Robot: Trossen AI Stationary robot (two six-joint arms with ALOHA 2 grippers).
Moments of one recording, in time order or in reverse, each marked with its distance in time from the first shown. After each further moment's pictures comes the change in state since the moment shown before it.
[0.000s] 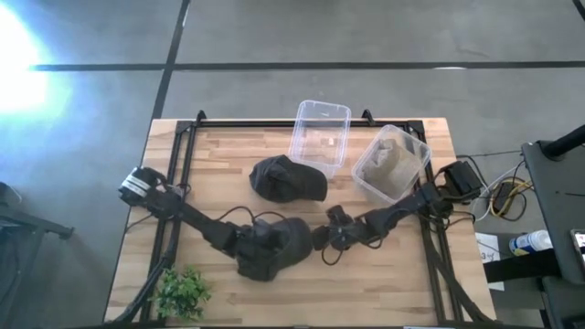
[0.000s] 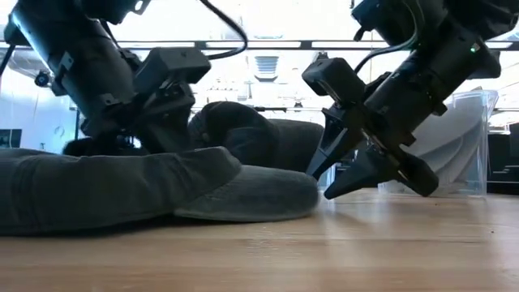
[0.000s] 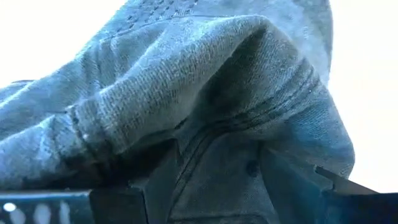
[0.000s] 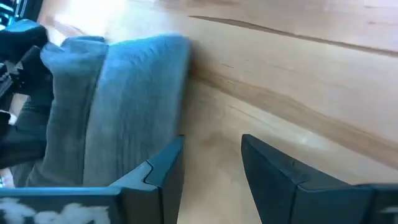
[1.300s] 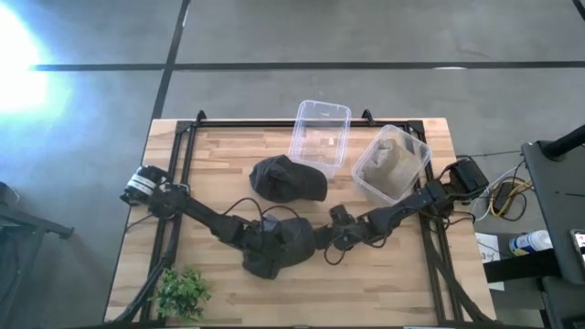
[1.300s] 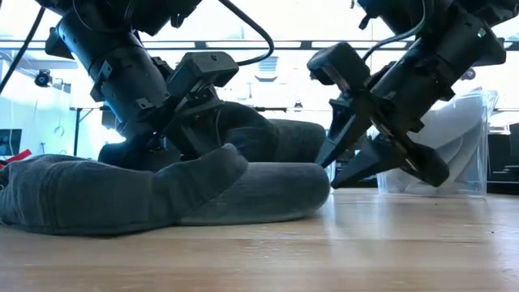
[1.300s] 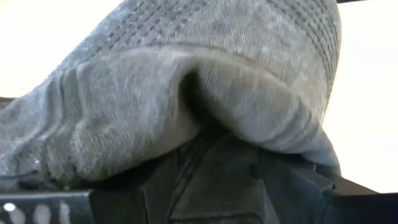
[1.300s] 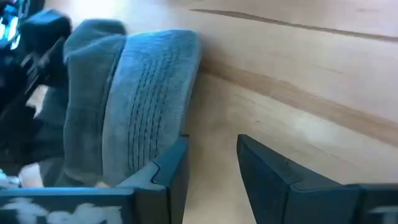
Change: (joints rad) left arm 0.083 0.041 0.027 0.048 0.089 0.126; right arm 0.007 -0.054 0.004 -0.072 -0.028 0.063
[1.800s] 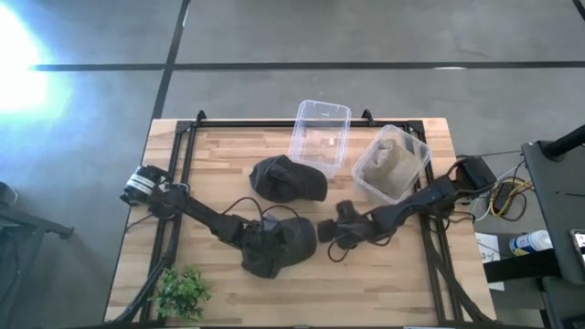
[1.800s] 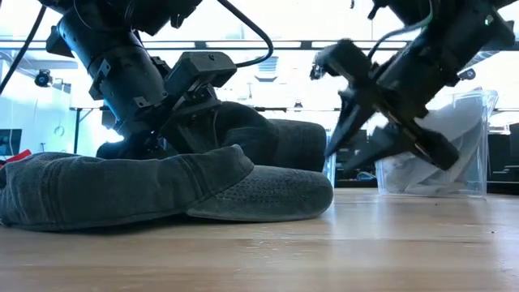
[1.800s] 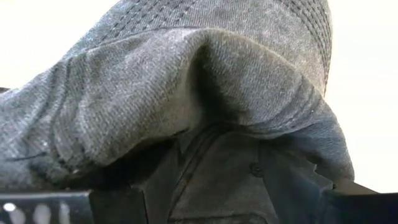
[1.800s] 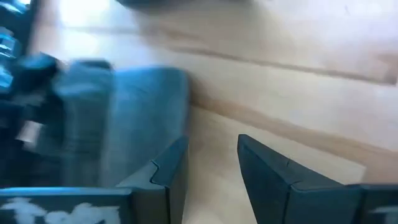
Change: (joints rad) left arm 0.003 0.000 -0.001 -0.021 0.023 -0.004; right arm 0.011 -0.073 0.009 -0.157 0.098 0.093
